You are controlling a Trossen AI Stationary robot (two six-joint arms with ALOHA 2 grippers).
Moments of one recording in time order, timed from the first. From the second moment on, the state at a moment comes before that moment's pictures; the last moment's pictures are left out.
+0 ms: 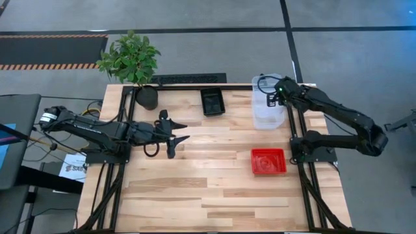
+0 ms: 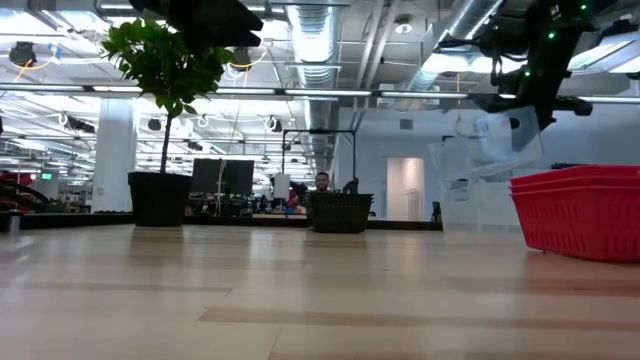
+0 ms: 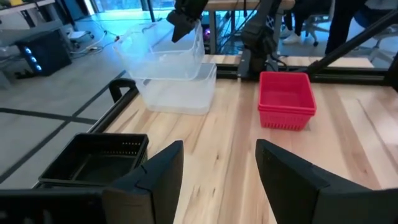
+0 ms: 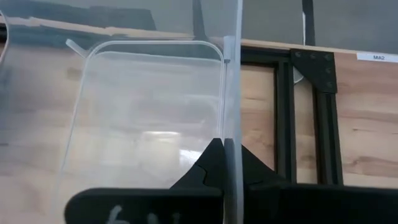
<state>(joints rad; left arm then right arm) -0.17 1.02 0.70 0.01 -0.43 -0.07 -0.74 0.99 0.83 -0.88 0.41 0.62</state>
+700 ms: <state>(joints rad) -0.15 1.02 0.70 0.01 -0.43 -0.05 -0.65 0.83 0.83 -0.94 0.47 0.67</state>
